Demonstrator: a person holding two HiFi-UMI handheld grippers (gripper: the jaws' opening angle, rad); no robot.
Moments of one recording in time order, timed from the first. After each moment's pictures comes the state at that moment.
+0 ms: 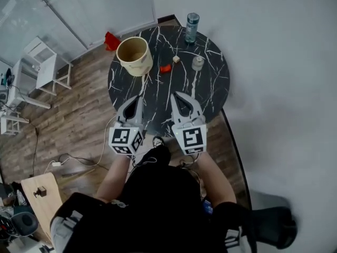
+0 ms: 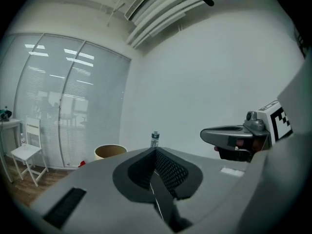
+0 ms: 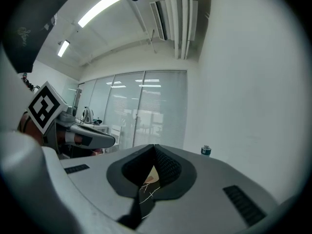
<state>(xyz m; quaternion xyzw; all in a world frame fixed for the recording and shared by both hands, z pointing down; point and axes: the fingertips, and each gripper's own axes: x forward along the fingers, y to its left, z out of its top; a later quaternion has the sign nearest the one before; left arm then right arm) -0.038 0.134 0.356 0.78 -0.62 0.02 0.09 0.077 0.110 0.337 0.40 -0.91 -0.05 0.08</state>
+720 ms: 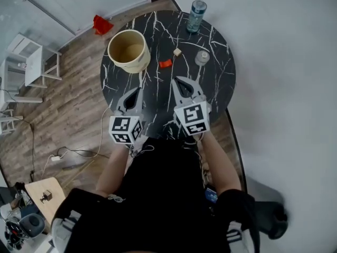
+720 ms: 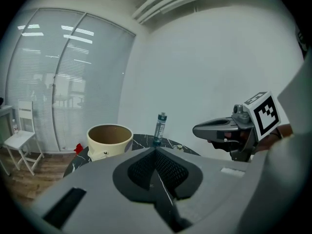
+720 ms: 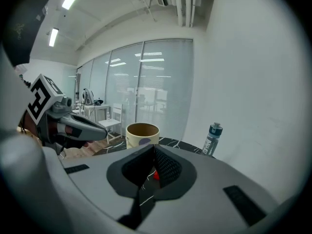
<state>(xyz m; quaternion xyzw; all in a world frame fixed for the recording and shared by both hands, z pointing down) -0.076 0.029 0.439 0.78 -0.59 0.07 0.18 0.036 -0.021 0.418 0.37 -0.91 0.00 0.21</state>
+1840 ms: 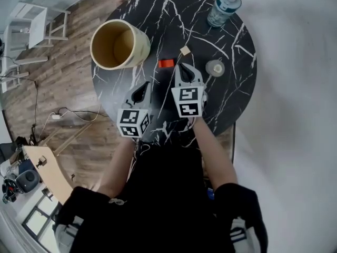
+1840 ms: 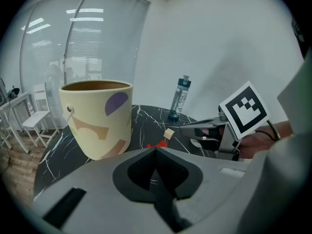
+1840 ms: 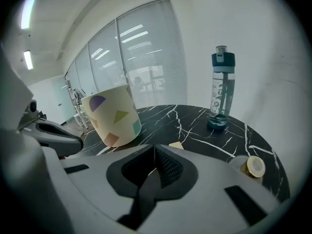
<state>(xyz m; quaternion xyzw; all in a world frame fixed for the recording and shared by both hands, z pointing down) -0.038 -0.075 0.579 0.68 -0.65 0.16 0.30 0.038 -0.175 0.605 0.33 -0.88 0.18 0.28</state>
